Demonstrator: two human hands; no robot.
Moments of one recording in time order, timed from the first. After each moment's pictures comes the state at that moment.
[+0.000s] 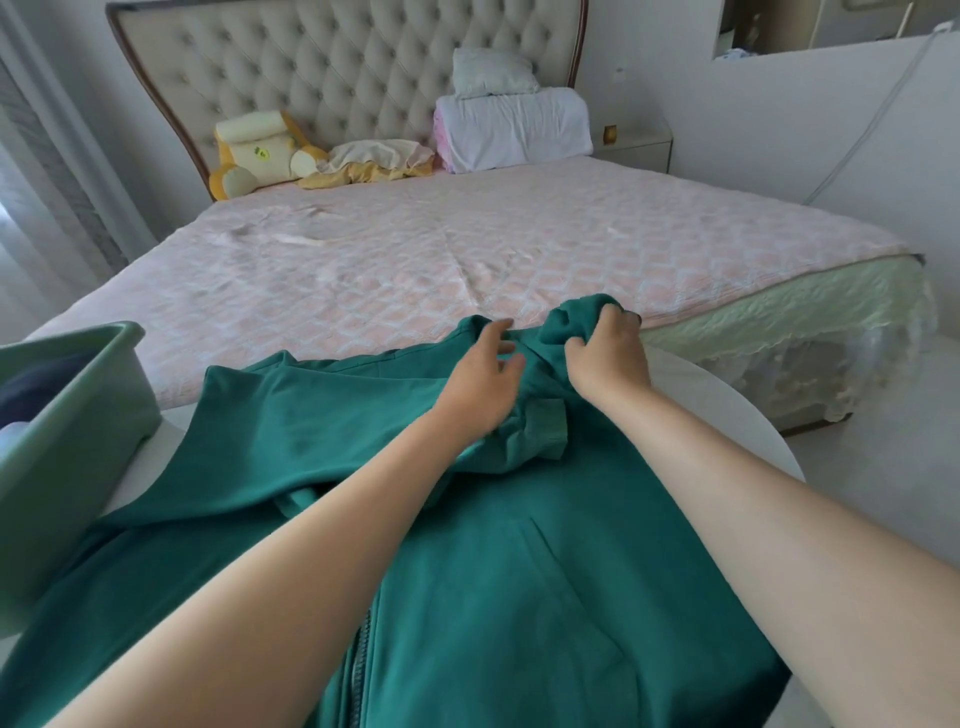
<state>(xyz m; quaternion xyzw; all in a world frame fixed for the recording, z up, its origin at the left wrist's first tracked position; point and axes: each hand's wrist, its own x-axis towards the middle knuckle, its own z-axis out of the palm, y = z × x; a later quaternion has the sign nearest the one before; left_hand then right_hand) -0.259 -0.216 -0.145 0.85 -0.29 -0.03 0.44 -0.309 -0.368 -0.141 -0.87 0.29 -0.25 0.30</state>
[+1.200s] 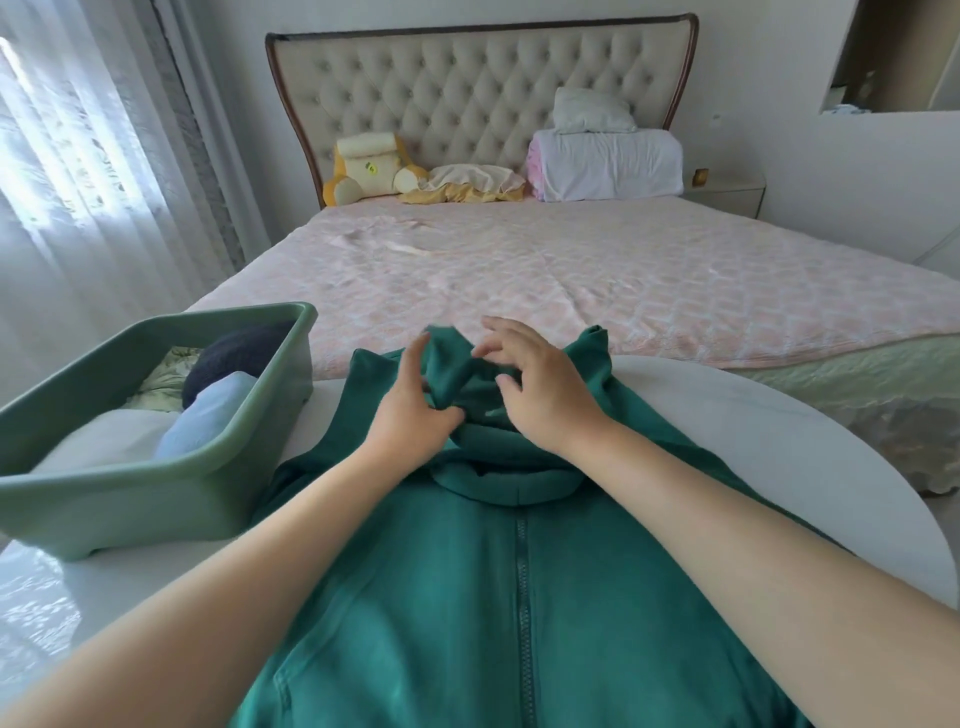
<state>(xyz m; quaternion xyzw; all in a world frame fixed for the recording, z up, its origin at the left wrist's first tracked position) -0.276 0.009 -0.118 0.86 -0.16 0.07 0.48 -0.306 -0.168 -0.109 -0.86 -0.18 -0.28 0.37</state>
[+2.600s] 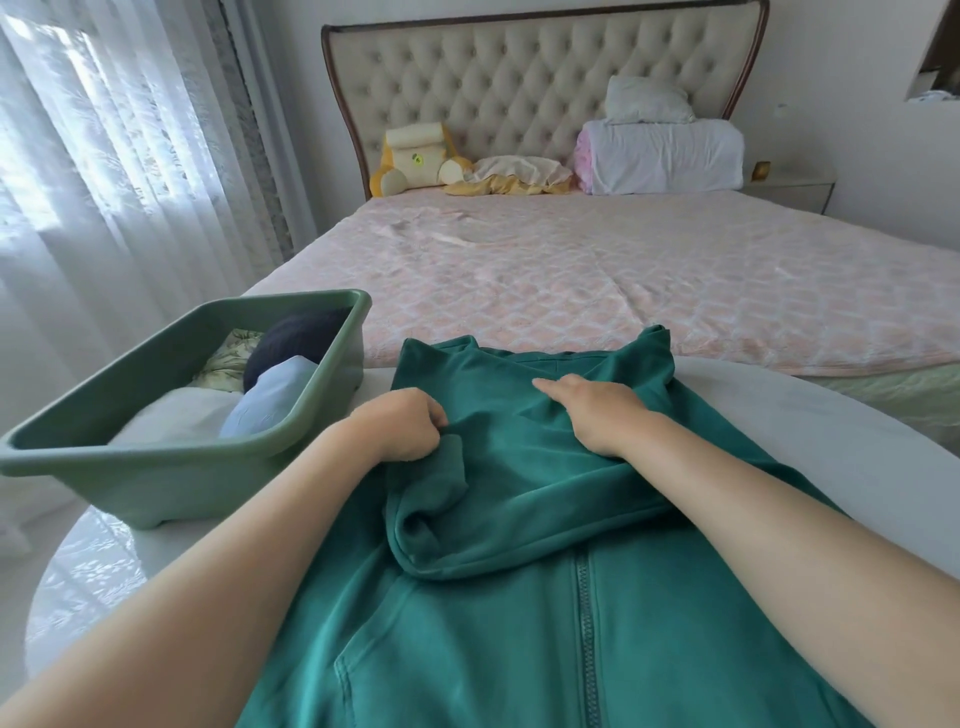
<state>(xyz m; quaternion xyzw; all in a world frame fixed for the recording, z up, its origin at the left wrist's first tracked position) -0.252 0.075 -0.101 0.98 -0.12 -0.12 0.13 -0.251 -0.185 -0.148 -1.00 -0.07 0.00 -0.01</state>
